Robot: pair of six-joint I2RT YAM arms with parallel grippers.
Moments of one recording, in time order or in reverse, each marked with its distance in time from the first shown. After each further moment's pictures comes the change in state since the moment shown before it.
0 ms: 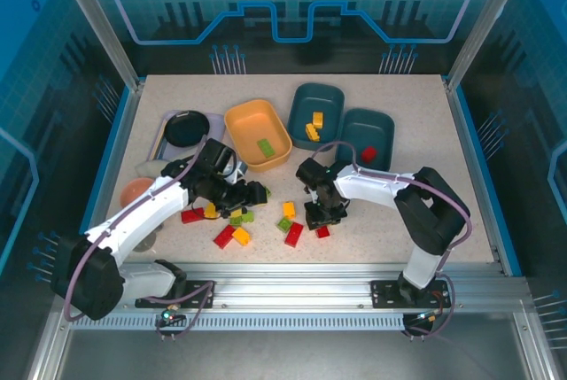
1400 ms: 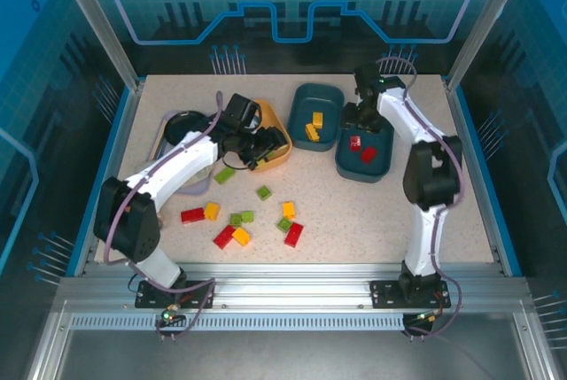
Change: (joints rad) left arm 0.017 0.370 0.429 0.116 -0.213 -0.303; right arm -0.518 0.243 0.735 -0.129 0.131 -0.159
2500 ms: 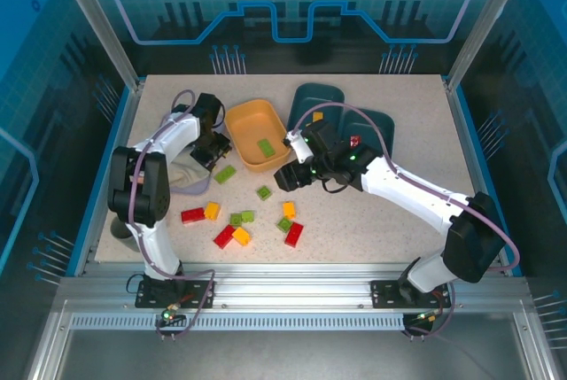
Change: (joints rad) left arm 0.303 0.284 0.095 -0.239 -0.254 -0.069; right arm 0.512 -0.494 -0.578 0.429 -0.182 -0.127
